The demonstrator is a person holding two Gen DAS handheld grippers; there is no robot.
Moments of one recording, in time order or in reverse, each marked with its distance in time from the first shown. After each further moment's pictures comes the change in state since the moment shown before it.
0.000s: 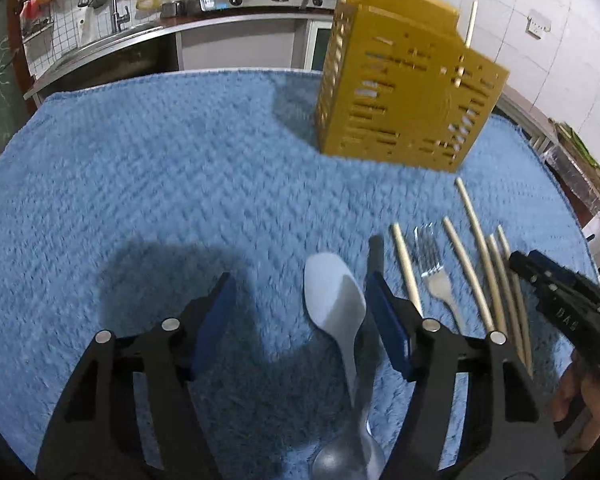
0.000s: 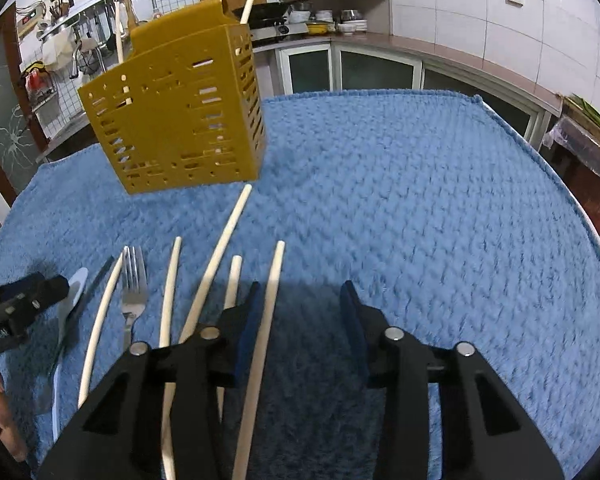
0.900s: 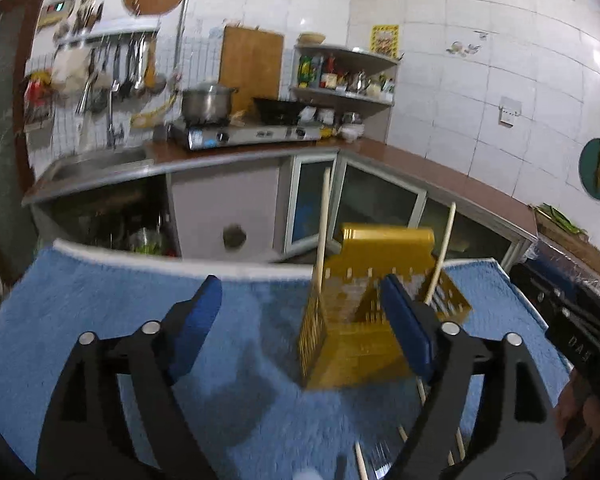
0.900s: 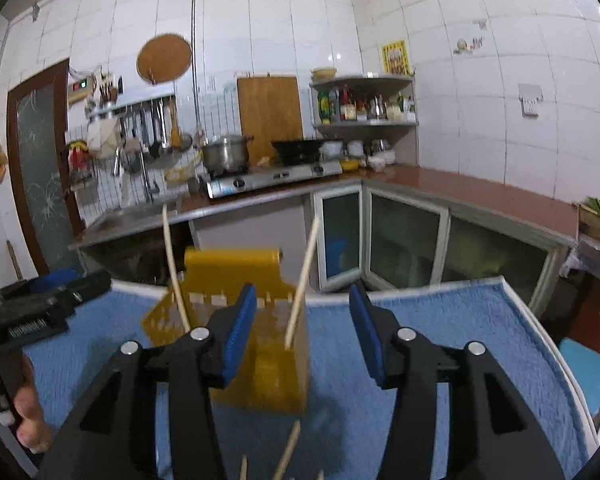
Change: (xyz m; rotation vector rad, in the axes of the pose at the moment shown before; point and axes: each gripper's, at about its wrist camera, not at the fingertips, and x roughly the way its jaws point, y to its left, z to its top) left arm -0.078 -0.006 0.128 0.018 -0.417 -0.056; right arm -0.082 0.032 0.127 -0.065 -0.432 0.095
